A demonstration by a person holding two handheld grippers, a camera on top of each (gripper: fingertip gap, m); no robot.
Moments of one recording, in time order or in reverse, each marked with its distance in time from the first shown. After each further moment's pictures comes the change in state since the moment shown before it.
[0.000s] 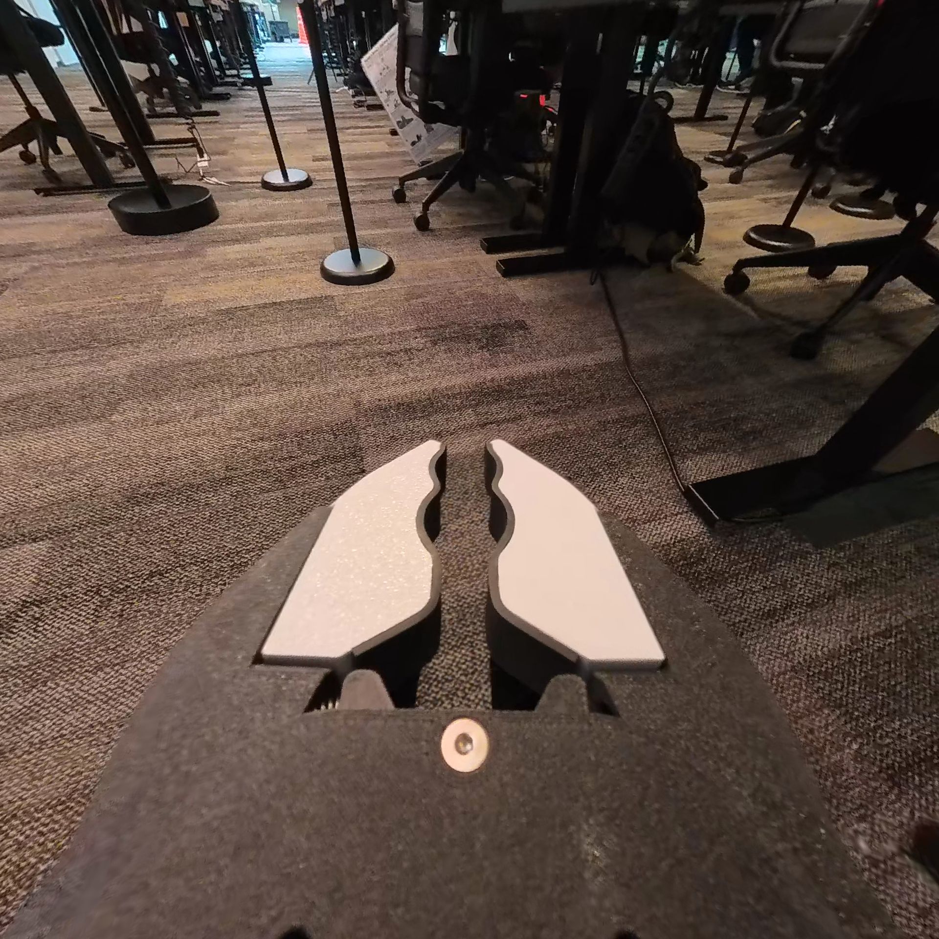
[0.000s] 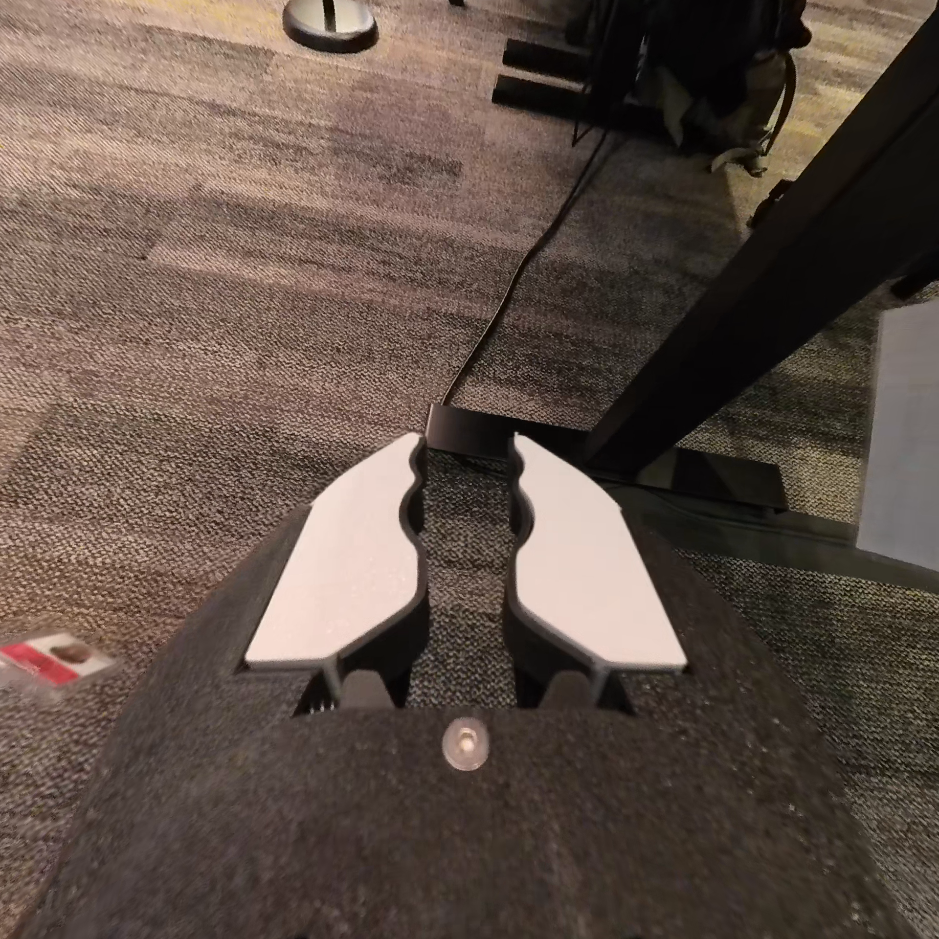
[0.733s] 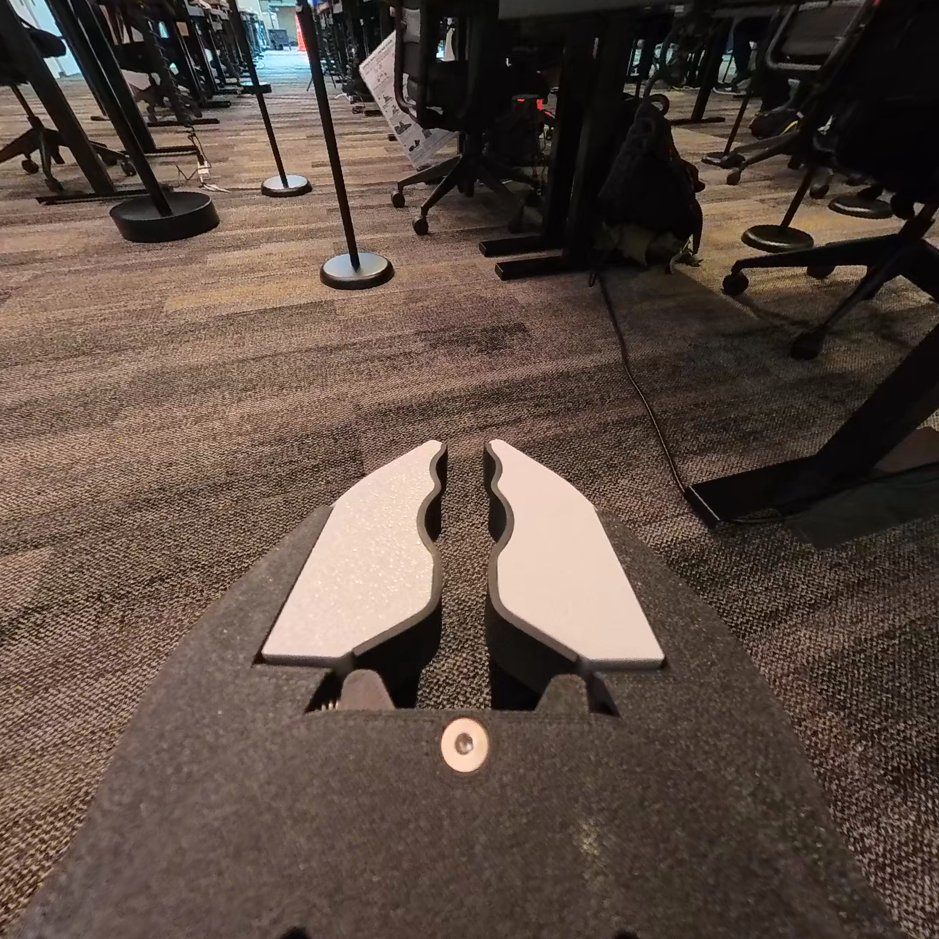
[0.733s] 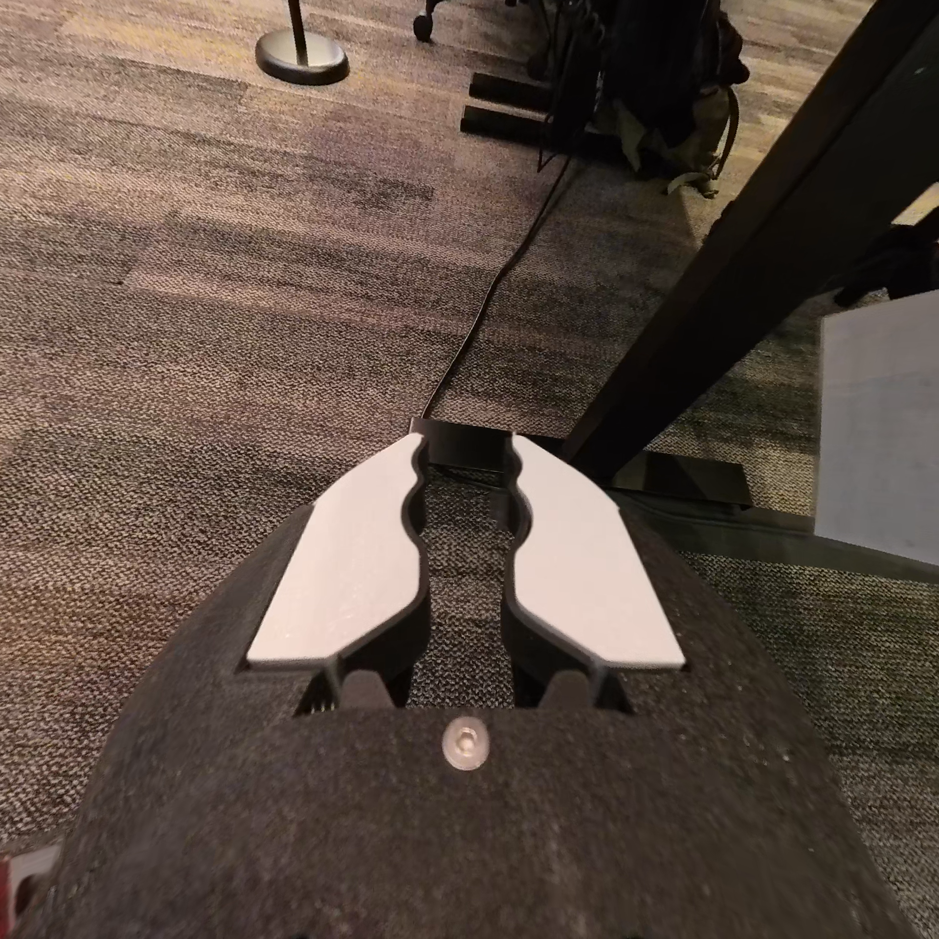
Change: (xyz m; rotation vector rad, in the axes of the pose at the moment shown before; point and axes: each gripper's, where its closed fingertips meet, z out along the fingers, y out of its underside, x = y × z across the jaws) left arm 0.003 -0.002 0.000 0.007 0.001 0.010; right arm 0.010 -0.009 -0.016 0.035 0.058 0.009
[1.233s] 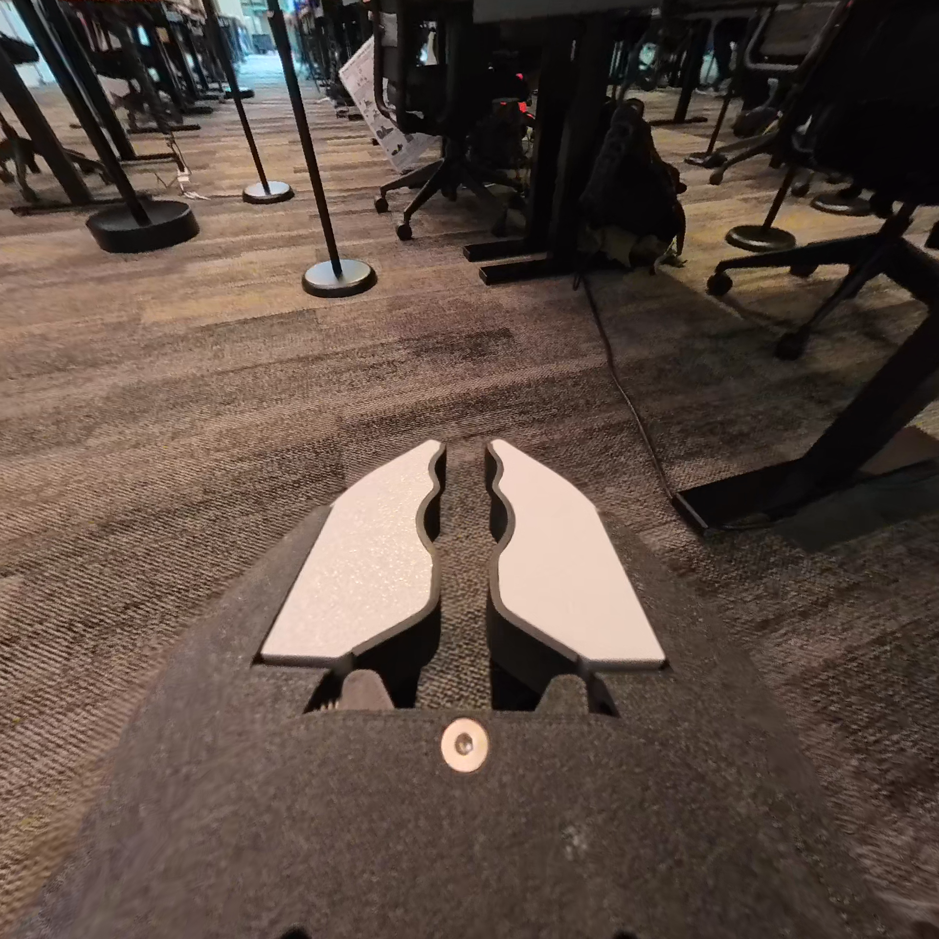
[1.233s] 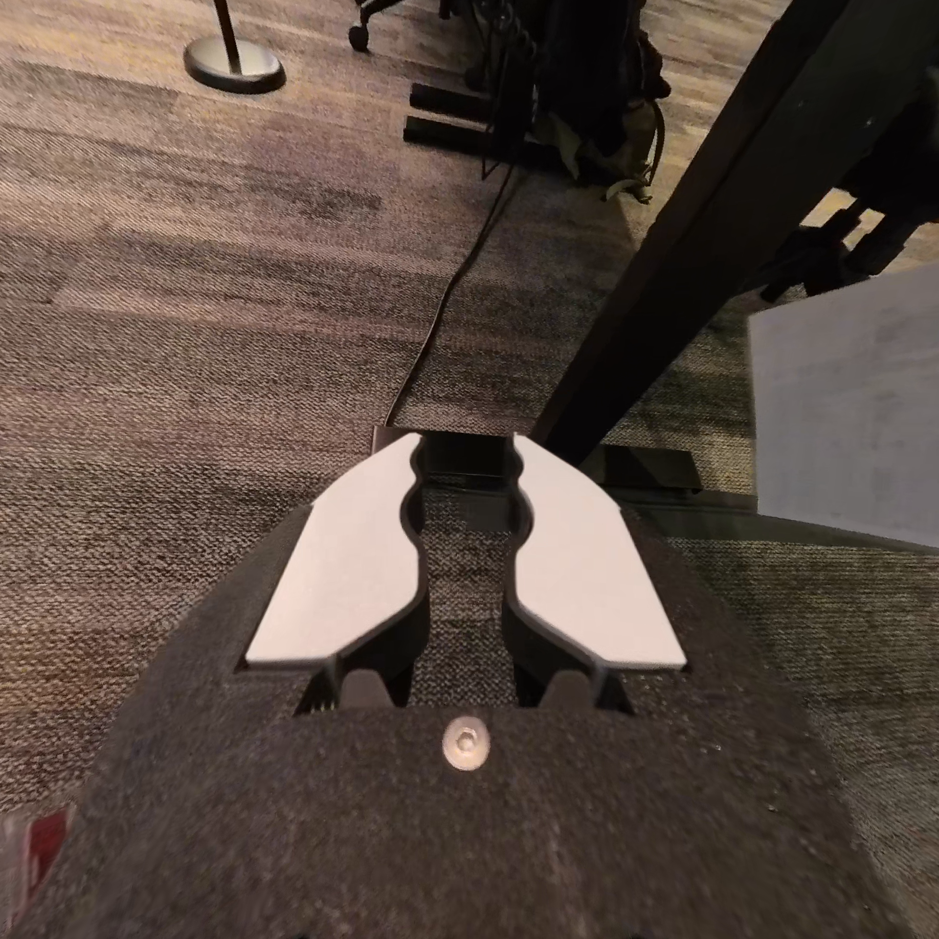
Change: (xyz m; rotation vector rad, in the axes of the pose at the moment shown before) left arm 0.024 -0.008 0.023 0.002 0.021 0.023; right arm 0.013 -0.006 -0.009 0.007 0.109 0.011
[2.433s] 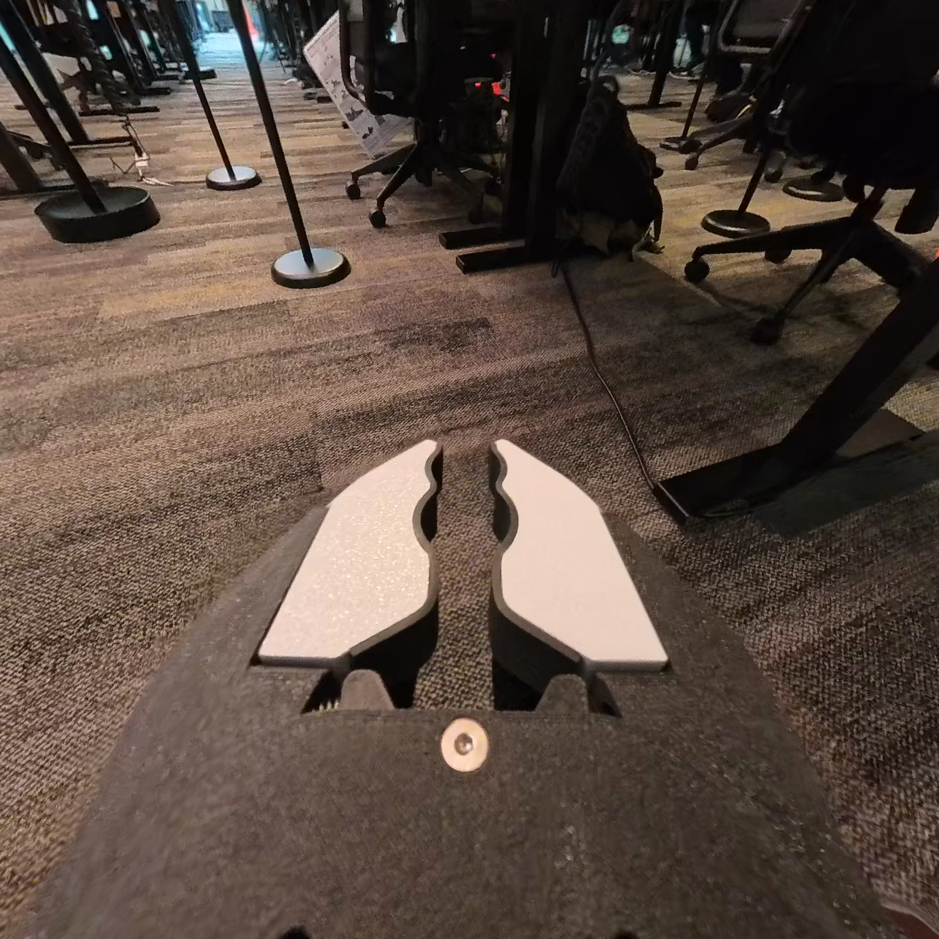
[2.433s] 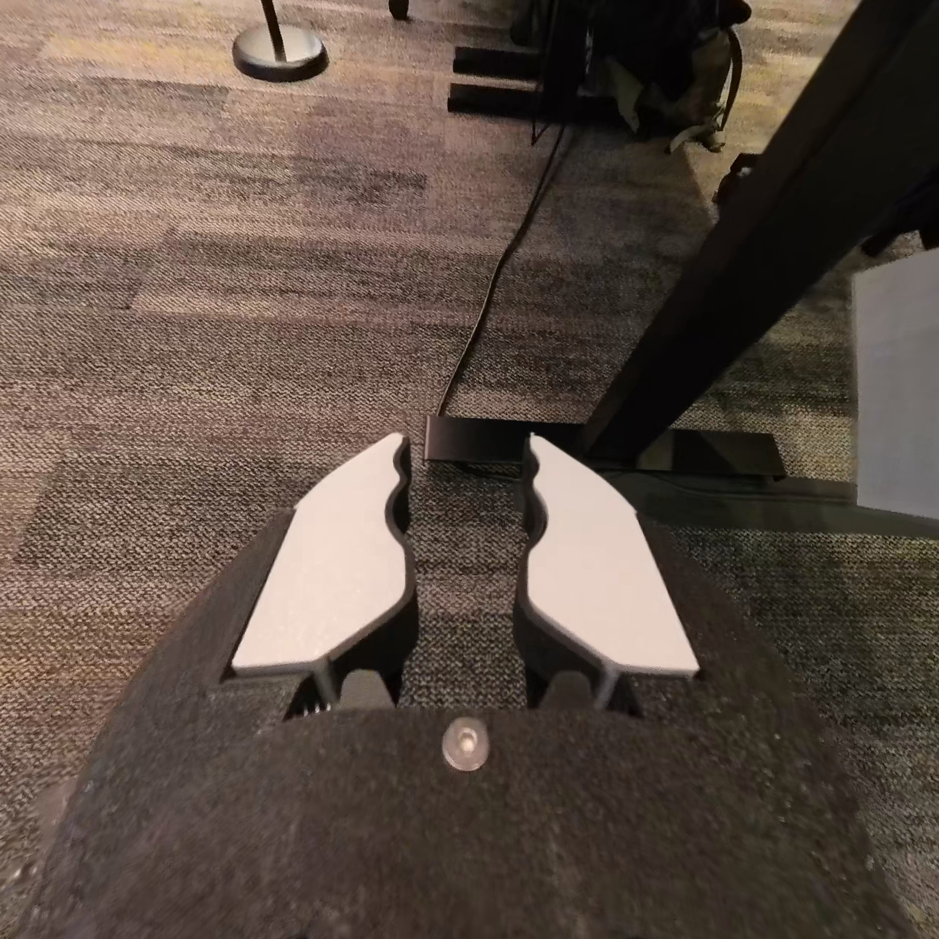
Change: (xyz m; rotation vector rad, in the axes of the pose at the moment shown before) left arm 0.014 0.007 0.015 -0.019 0.052 -0.004; right arm -0.029 0.003 0.016 -0.047 -0.094 0.078
